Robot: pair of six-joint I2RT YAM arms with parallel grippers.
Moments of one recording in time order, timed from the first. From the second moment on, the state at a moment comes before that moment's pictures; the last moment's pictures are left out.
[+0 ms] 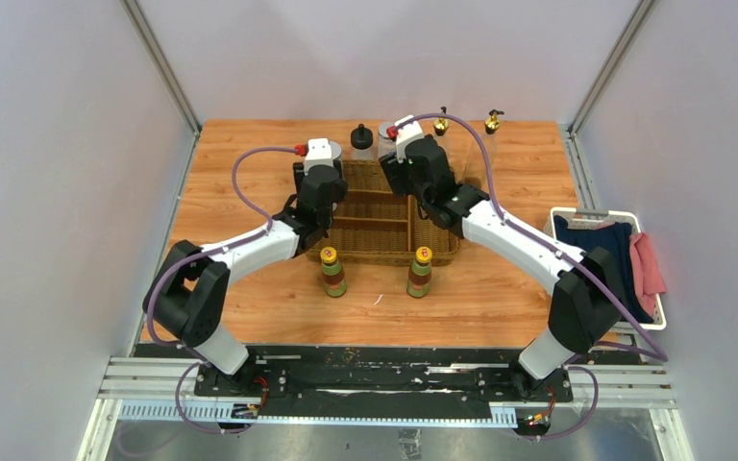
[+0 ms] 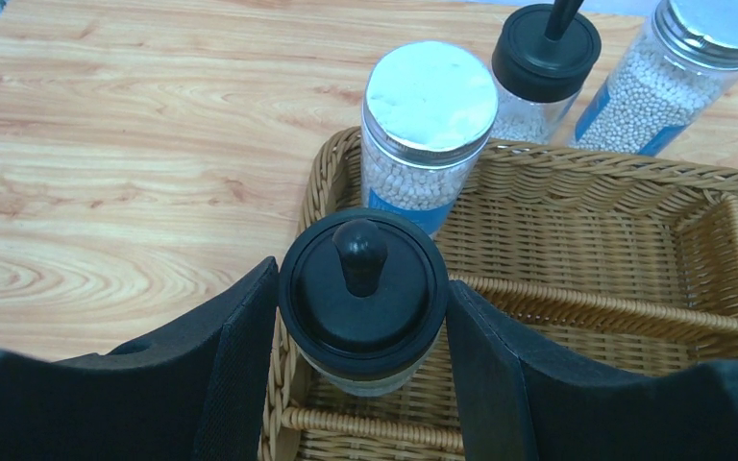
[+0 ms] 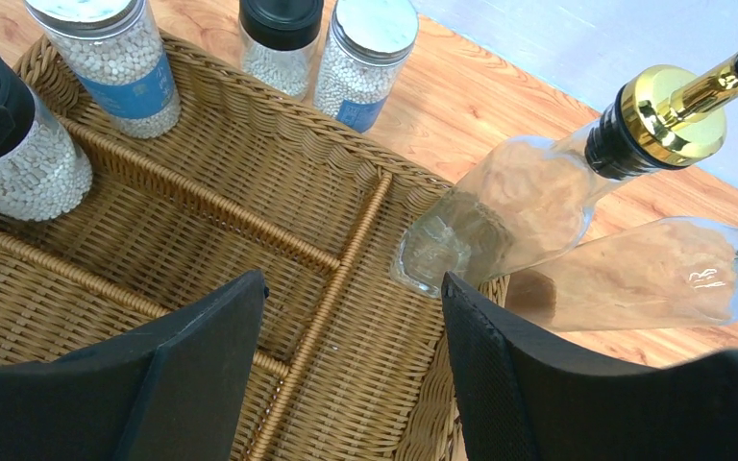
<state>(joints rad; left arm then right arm) -0.57 1.58 0.96 0.29 -0.65 -0.21 0.69 1.57 1.30 -0.11 0.38 -0.12</state>
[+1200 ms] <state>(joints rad) -0.56 1.58 0.83 0.42 -0.54 -0.31 0.69 1.75 1.55 -0.22 0.29 -0.13</state>
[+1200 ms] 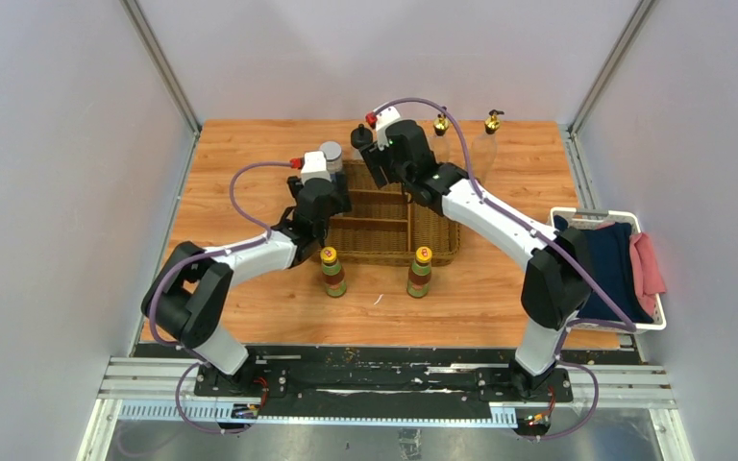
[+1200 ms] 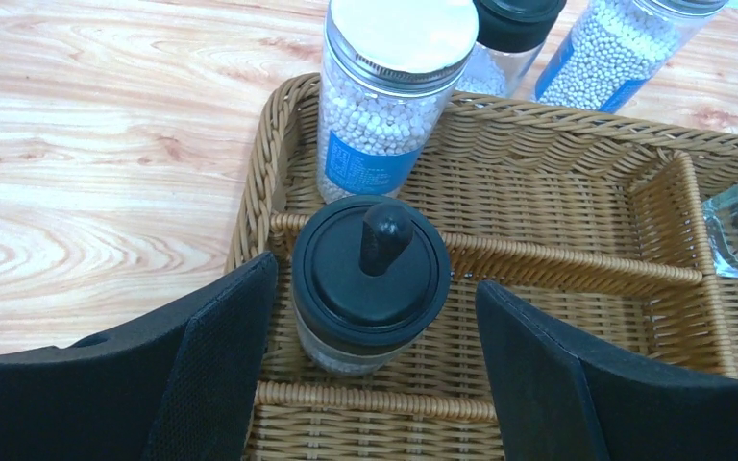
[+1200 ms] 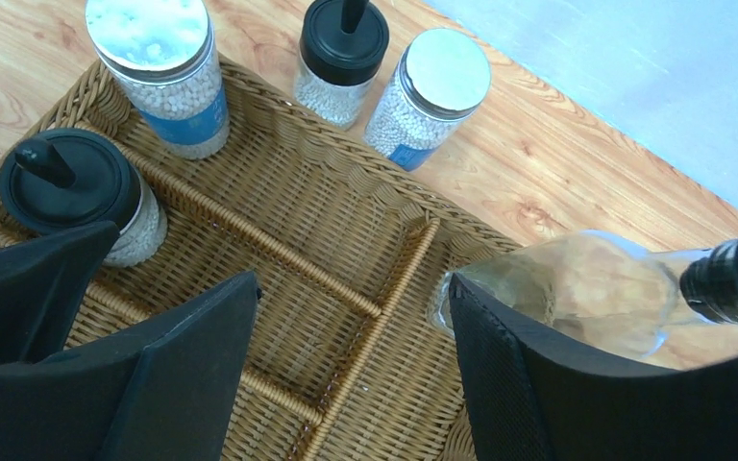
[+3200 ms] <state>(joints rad) -0.57 1.47 1.08 0.30 -0.66 -0.21 0.55 2.37 2.38 -0.44 0.16 0.03</state>
